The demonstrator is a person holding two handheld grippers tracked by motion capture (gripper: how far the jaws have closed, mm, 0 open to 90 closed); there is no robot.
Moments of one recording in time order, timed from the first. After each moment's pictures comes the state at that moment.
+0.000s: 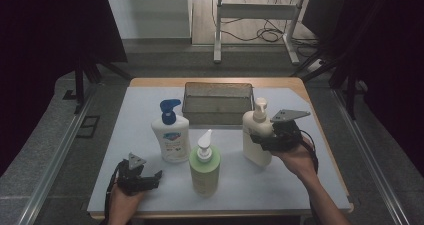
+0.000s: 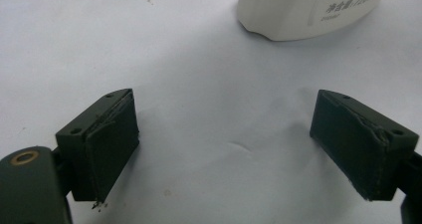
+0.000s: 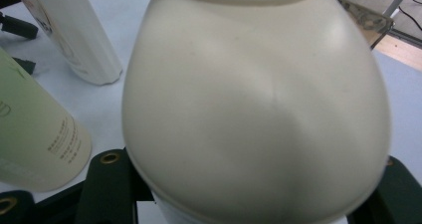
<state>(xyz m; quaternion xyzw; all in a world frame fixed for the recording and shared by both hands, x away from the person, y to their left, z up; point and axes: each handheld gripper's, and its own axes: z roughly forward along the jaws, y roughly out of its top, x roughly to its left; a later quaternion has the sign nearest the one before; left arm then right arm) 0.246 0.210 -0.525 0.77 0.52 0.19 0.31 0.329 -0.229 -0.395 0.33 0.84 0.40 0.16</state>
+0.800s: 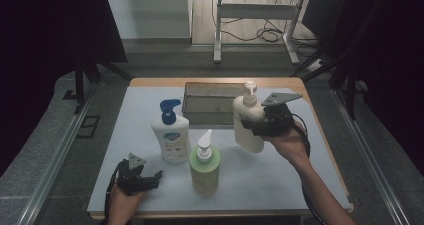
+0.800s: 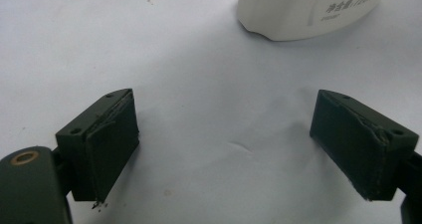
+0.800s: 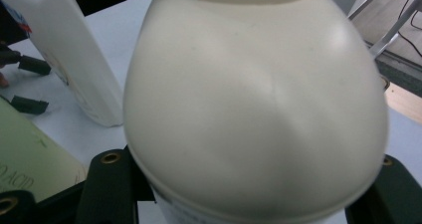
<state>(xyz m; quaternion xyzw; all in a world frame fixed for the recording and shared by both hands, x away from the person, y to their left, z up) 0.246 0.210 -0.524 0.77 0.52 0.19 0.31 0.349 -0.201 -0.358 0.32 0.83 0.42 0.17</state>
